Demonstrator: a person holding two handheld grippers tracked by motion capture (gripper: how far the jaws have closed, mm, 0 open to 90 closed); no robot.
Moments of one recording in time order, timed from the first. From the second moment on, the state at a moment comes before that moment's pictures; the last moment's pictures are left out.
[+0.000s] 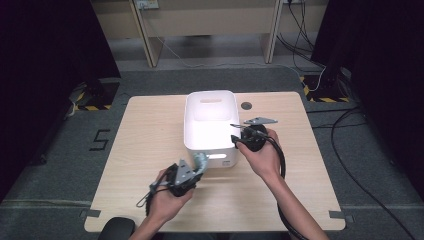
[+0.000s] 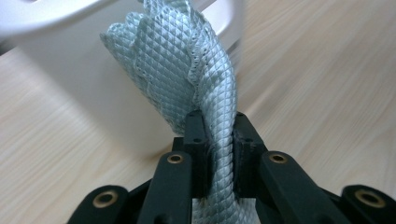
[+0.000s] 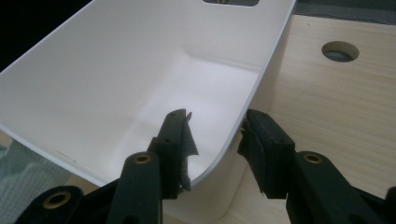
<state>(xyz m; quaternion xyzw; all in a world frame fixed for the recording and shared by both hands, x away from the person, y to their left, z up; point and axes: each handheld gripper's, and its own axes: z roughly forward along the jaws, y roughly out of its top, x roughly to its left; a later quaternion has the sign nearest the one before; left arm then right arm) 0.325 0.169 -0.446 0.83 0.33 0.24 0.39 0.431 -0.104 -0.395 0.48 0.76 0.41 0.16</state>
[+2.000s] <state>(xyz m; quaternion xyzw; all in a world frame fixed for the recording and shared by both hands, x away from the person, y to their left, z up) 0.389 0.304 -0.464 0.76 0.46 0.25 0.37 0.426 -0.180 -0.384 0.54 0.70 0.44 0.14</state>
